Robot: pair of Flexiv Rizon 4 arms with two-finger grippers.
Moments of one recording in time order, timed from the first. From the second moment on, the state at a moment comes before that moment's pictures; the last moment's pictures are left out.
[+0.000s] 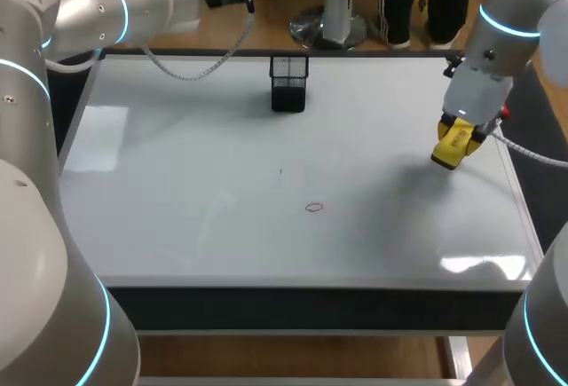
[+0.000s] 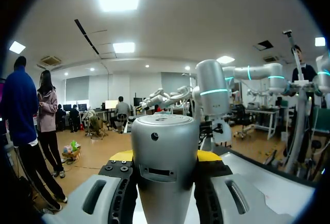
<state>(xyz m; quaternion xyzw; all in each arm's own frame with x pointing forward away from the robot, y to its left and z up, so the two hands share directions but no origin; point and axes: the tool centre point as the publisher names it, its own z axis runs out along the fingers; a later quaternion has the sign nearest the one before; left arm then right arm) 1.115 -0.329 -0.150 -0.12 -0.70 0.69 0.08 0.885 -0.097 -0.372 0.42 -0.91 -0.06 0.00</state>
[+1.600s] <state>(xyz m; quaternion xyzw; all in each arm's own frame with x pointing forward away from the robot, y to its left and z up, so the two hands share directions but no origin) 0.897 -0.342 -0.162 -0.27 -0.68 0.65 0.19 0.885 -0.097 -0.371 0.42 -0.91 -0.06 0.00</state>
